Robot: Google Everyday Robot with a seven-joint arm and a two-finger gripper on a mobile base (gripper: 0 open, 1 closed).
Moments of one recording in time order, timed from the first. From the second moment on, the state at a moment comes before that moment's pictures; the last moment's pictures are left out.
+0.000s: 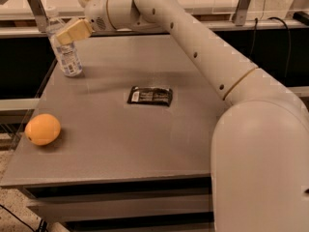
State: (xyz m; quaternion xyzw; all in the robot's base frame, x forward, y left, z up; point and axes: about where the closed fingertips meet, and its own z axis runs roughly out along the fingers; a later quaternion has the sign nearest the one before) arm 0.721 0.233 0.989 -0.54 0.55 0.34 0.54
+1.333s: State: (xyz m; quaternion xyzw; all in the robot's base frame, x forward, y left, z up) arm 0.722 0.278 0.958 -0.57 0.53 0.34 0.53
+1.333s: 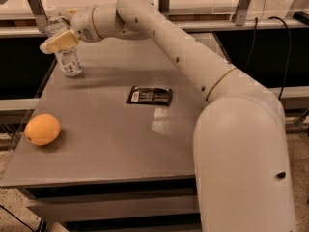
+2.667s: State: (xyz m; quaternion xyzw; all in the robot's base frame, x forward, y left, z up) arm 0.726 0.229 0.981 -0.55 0.54 0.35 0.54
